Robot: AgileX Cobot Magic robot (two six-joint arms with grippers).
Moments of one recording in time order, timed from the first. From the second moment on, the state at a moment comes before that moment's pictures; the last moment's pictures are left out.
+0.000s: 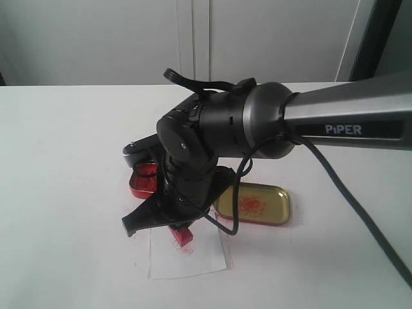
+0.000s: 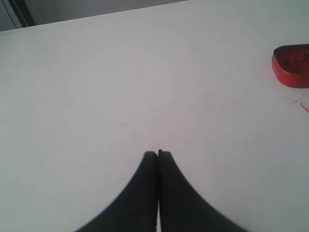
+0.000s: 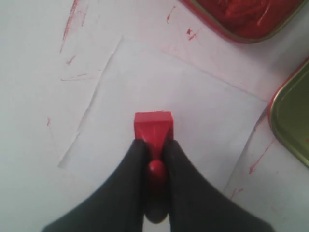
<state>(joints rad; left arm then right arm) -0.06 0.00 0.02 -0.05 0.38 0.16 0.87 1.94 -1.35 -0.08 0.79 0.34</state>
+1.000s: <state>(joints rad) -0.06 0.00 0.02 -0.05 0.38 0.16 0.77 1.94 -1.35 0.65 0.62 -0.08</state>
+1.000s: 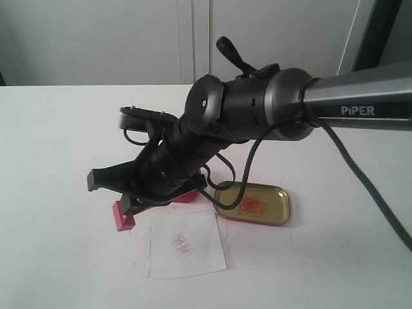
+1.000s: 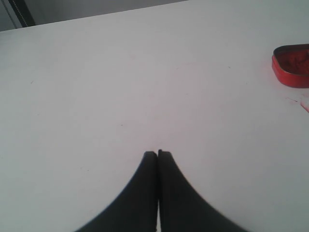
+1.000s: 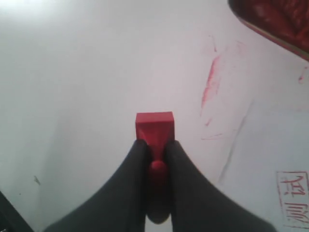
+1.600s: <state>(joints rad) -0.06 0.00 0.02 -0.05 0.38 0.16 0.75 2.02 -1.35 1.02 0.66 -0.39</state>
